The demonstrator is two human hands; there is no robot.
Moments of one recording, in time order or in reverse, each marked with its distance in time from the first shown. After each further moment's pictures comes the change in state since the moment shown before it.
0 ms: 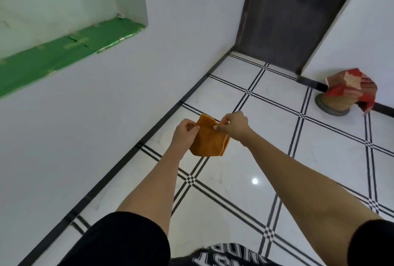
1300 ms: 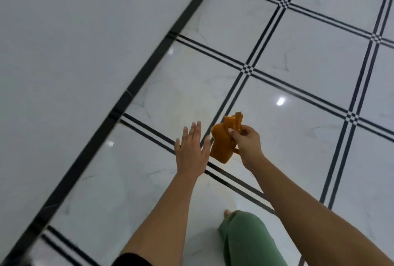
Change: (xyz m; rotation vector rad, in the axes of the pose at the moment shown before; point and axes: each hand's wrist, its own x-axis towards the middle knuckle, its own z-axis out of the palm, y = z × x) left_hand -0.182 -0.574 -0.137 0.771 -0.123 0.005; right_hand -0.225 0.133 0.582 0.853 0.045 0.551
